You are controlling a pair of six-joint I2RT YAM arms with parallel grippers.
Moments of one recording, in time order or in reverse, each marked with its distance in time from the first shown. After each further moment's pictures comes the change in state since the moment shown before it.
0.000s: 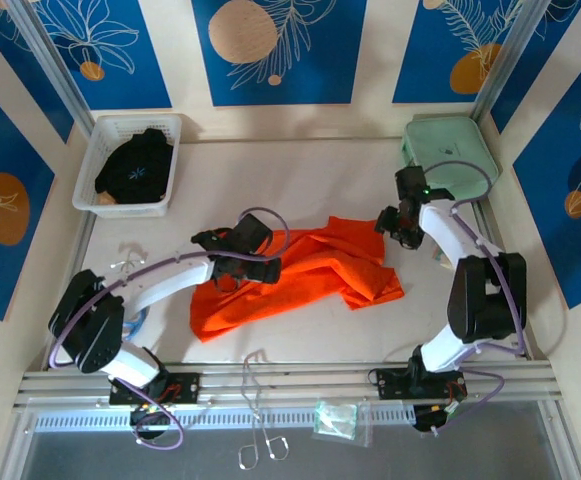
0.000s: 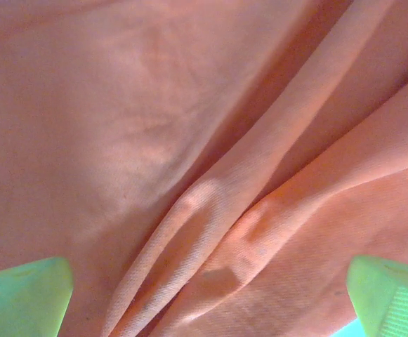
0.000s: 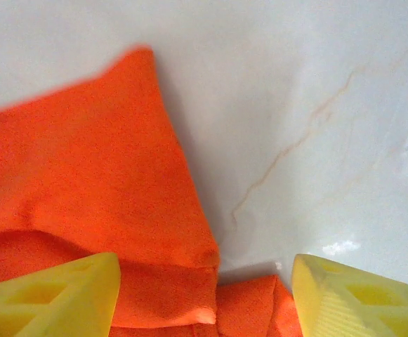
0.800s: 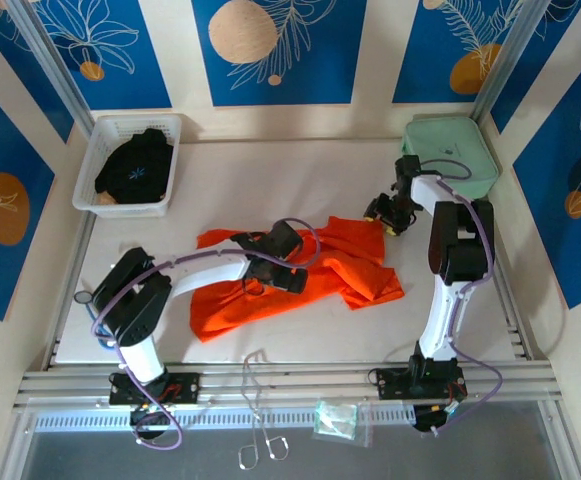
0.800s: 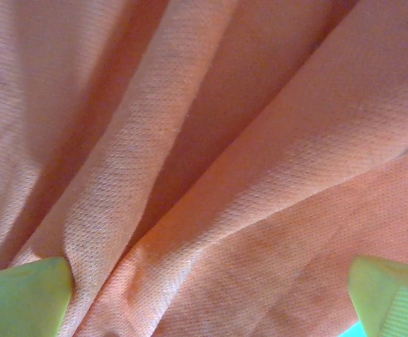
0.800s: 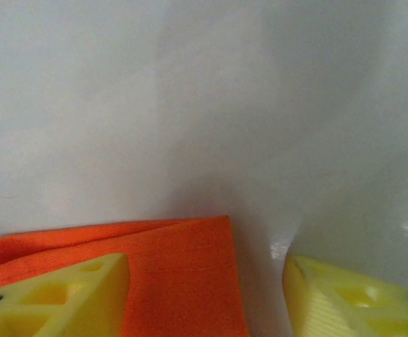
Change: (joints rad) left arm -0.107 0.249 0.097 0.072 0.066 0.005; right arm -0.071 0.485 0.310 0.042 -0.298 -0.030
